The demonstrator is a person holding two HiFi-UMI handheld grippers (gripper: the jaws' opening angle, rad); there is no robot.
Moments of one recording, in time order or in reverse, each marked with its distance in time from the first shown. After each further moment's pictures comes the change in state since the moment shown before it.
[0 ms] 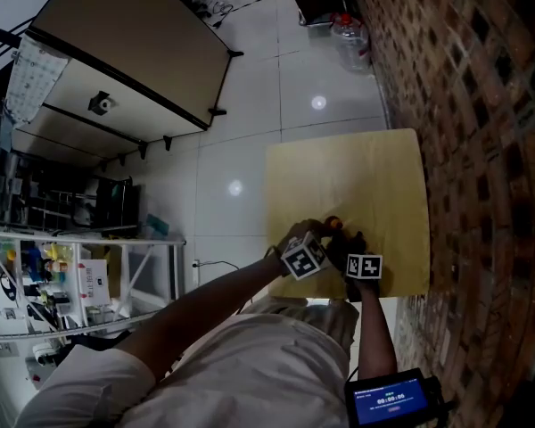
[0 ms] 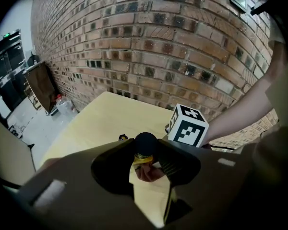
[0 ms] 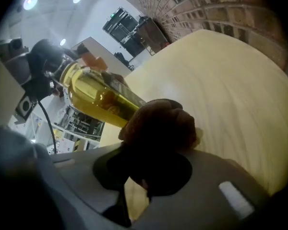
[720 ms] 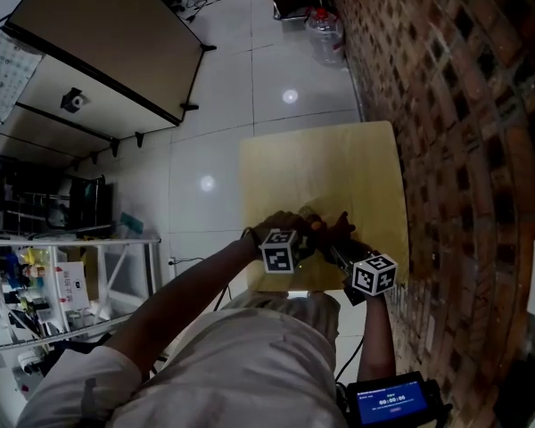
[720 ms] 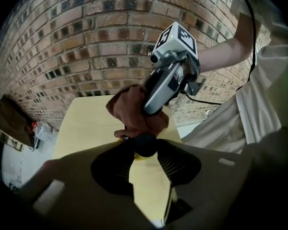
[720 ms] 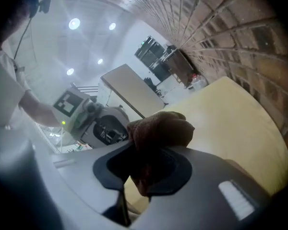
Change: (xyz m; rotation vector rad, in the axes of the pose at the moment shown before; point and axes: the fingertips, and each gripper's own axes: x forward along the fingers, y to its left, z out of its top) left arm -0.011 -0.032 -0.017 0.402 0.142 -0.203; right arm -0.139 0.074 0.067 -0.196 -0.302 0.284
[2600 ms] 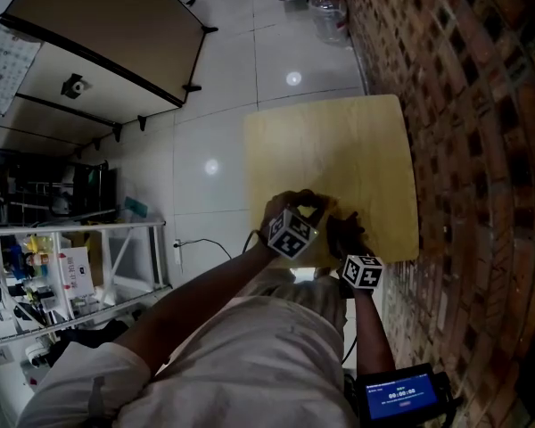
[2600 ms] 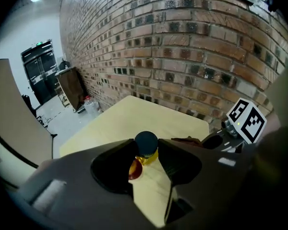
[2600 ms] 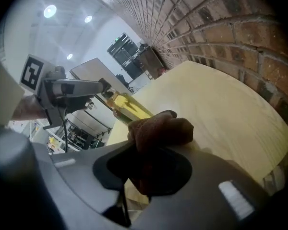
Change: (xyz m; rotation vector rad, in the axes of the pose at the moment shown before) left arm -0.018 0.042 -0.015 -0.545 -0.191 0.491; right arm 0.004 -0.048 -0.122 0.149 0.006 -0.339
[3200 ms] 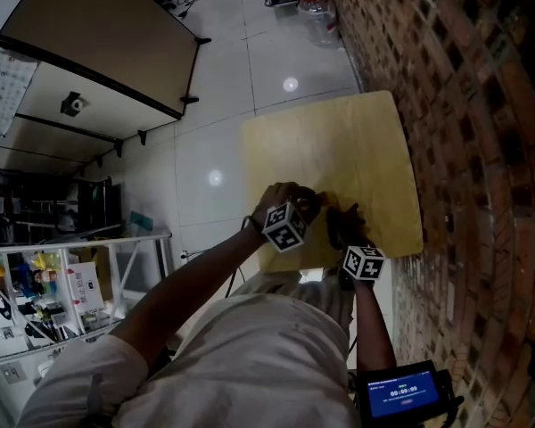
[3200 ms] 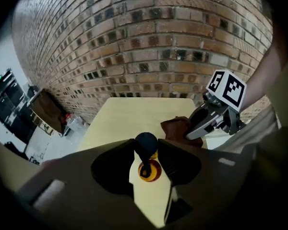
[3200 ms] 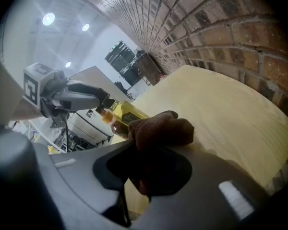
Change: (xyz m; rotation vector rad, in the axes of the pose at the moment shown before) left arm 0.000 0.000 -0.004 0.380 0.092 -0.150; right arm 0.010 0.012 0.023 0.051 -0.080 0.002
